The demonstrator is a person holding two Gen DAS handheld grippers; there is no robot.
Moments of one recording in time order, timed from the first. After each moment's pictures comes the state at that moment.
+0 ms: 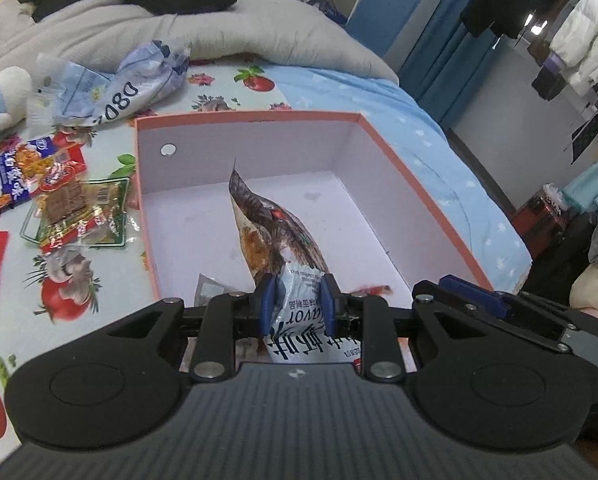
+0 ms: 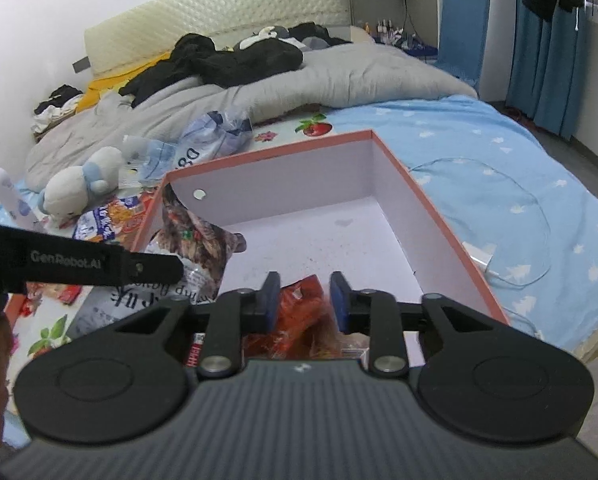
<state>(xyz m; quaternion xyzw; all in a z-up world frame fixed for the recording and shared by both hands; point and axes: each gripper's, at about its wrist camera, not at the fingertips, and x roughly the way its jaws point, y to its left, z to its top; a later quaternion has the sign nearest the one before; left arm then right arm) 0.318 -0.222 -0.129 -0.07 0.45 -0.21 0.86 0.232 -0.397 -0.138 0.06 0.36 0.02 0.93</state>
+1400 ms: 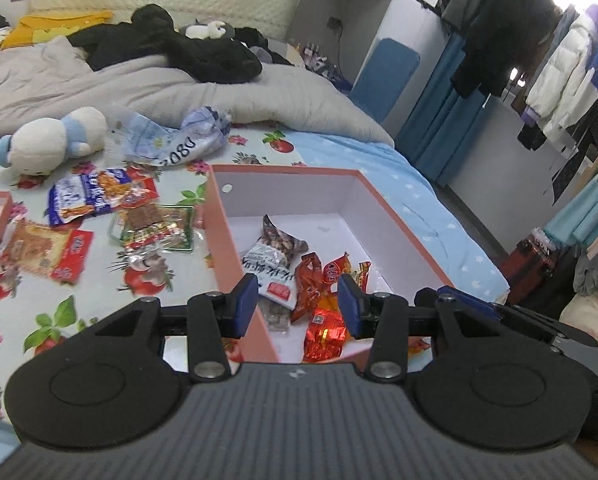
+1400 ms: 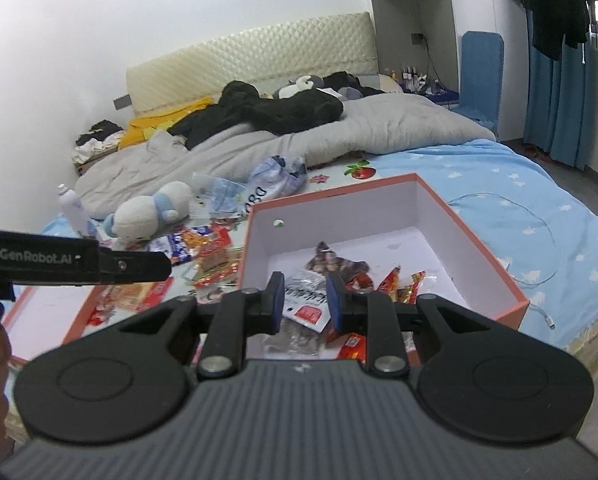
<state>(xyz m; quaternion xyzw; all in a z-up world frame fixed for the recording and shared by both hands) 0.159 -0.115 -0.042 -0.10 0.36 -0.19 0.91 0.121 -0.330 -0.072 0.07 0.27 0.05 0.96</state>
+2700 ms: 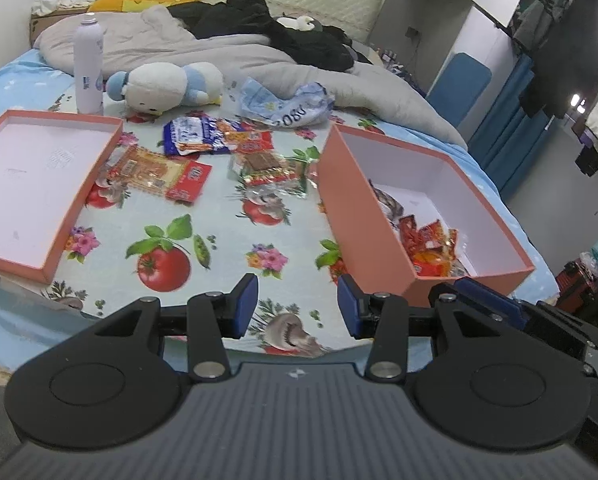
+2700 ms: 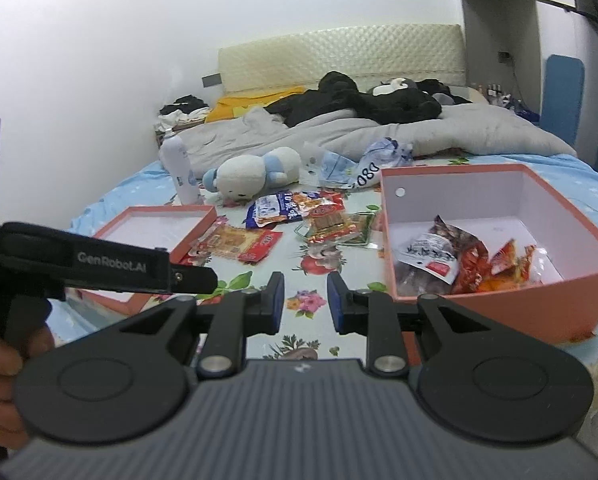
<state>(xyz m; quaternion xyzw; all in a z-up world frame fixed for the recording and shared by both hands) 0.080 -0.008 -0.102 -0.13 0.37 -0.08 0.91 0.065 -0.220 -0.118 0.02 0.26 0.17 0.95</state>
